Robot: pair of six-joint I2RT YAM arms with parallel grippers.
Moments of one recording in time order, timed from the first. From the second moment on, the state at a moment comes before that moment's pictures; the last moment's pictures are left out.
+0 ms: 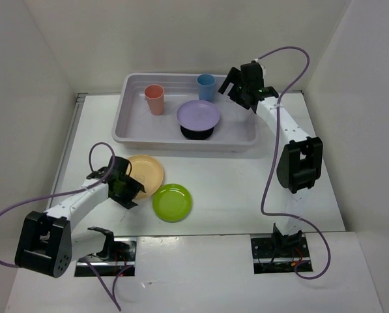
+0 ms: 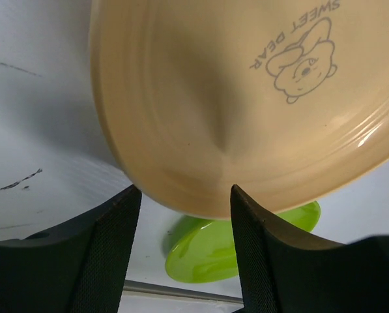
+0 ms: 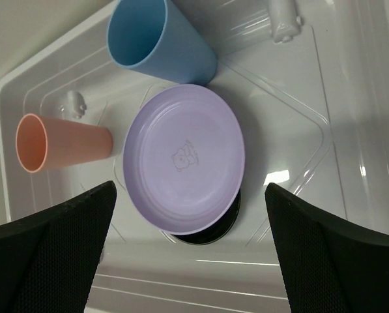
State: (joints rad) left arm -0.21 1.15 0.55 -0.64 0.04 -1.27; right arm 0.25 1.97 1.84 -0.45 0.06 0.69
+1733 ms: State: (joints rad) left arm -0.25 0.72 0.66 -0.74 0.01 -1.07; right arm 0.20 1.68 1.69 -0.42 0.01 0.70
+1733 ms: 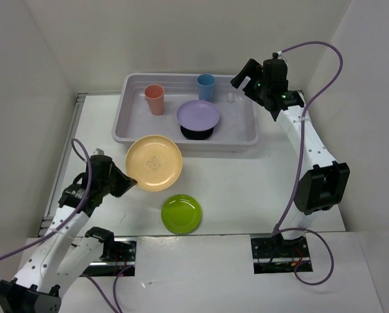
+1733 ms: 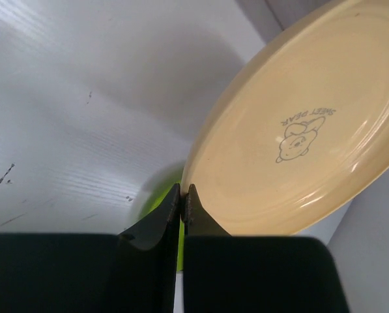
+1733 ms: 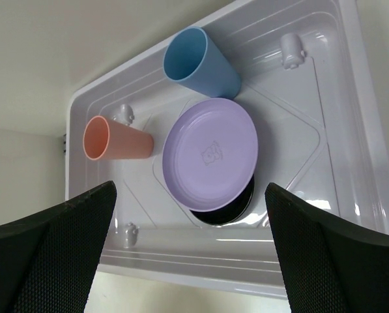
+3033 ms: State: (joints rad) left arm -0.32 2.12 1.69 -0.28 0.12 -0.89; right arm 0.20 1.48 1.54 -0.48 0.05 0.65
